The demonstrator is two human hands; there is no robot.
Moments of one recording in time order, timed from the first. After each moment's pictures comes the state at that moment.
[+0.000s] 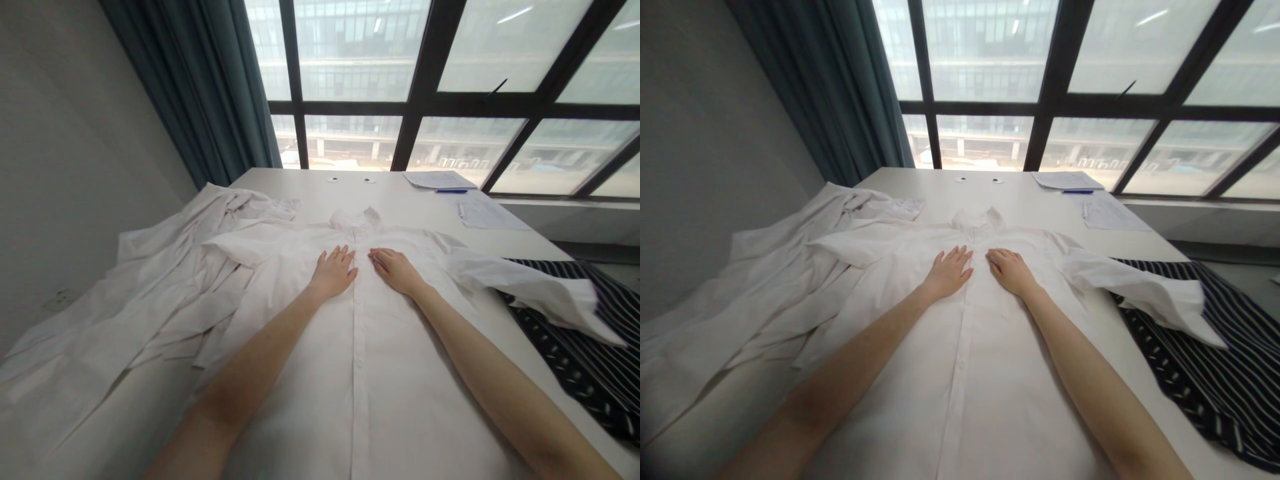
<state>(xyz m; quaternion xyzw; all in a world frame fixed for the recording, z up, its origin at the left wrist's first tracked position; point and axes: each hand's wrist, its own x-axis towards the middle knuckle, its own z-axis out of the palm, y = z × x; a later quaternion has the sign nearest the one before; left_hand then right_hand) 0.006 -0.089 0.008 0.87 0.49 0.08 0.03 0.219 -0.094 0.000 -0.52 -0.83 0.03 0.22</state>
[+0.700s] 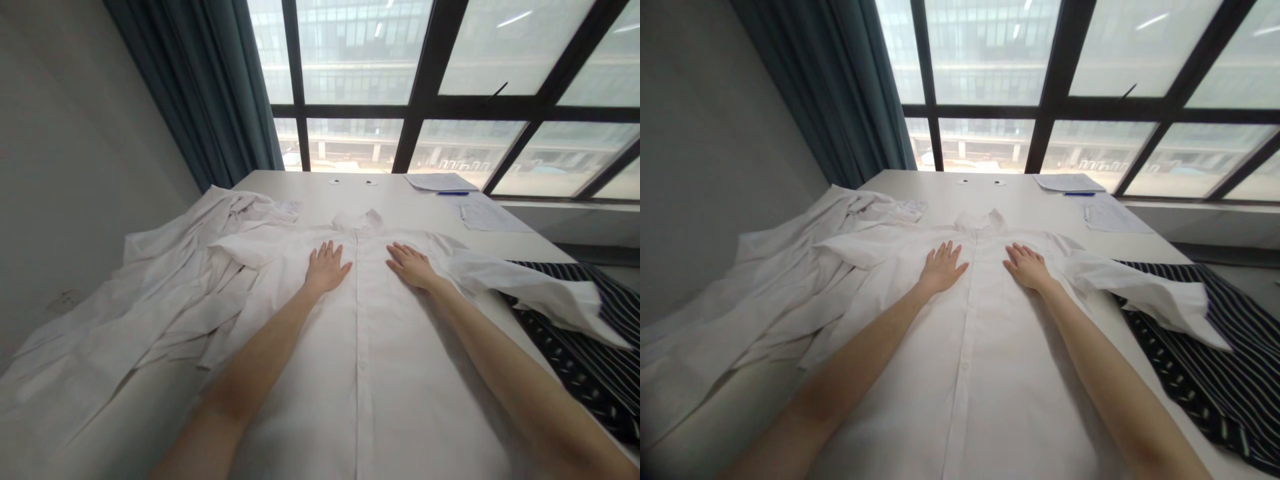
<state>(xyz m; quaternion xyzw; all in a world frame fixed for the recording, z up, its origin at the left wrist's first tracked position) -0.010 -0.069 0.001 0.82 0.57 0.06 0.01 0.257 -0.079 -0.010 -0.65 -0.74 0.04 0.16</state>
